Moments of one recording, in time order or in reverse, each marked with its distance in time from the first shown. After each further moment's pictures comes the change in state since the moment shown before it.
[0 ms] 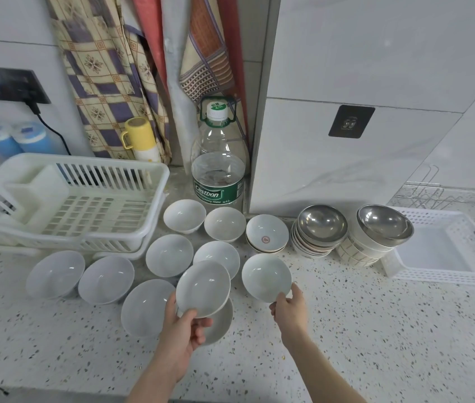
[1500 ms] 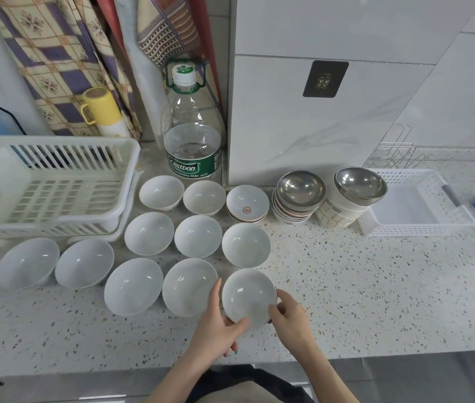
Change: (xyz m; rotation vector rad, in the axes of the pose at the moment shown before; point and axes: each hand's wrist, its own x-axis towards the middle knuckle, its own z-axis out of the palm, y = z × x) left_hand -0.022 -0.064 0.041 0.723 -0.355 0.115; right_hand -0.055 0.052 -0.054 -0.354 -0.197 -0.150
